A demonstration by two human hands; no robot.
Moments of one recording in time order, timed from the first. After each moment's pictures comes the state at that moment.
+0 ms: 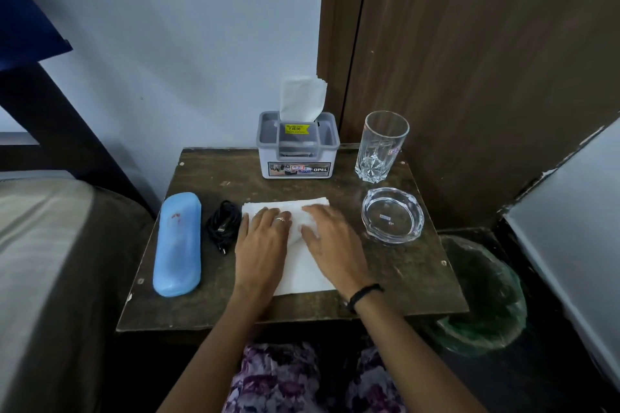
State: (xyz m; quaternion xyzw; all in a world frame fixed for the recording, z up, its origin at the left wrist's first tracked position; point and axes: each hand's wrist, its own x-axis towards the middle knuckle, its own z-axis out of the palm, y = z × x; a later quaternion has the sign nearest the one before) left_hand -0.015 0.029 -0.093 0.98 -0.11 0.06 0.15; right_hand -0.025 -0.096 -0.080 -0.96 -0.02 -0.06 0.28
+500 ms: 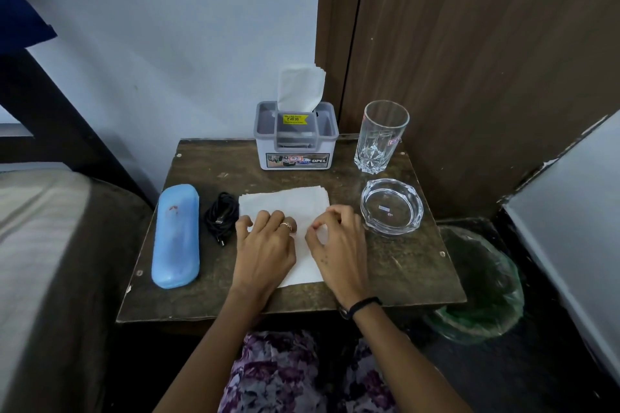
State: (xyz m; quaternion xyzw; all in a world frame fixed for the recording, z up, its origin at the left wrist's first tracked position) left_hand -0.028 0.029 -0.104 0.96 -0.16 0.22 0.09; right_hand -0.045 -0.097 -0.102 -0.94 0.05 -0.16 0.29
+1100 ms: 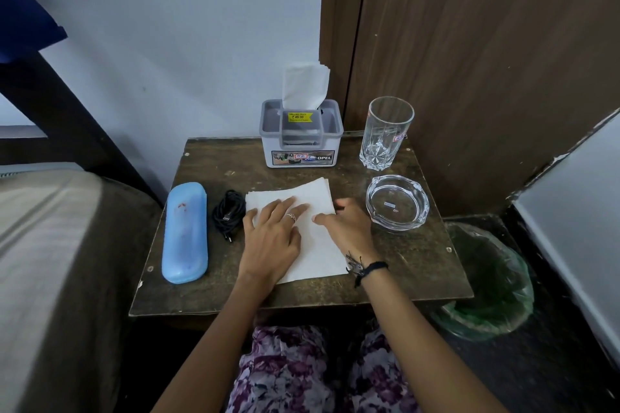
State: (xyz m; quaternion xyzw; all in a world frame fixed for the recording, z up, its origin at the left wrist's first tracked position) left_hand -0.015 0.033 -0.109 0.97 -0.15 0.05 0.19; right_hand -0.014 -0.104 -0.078 -0.79 0.24 0.06 0.55
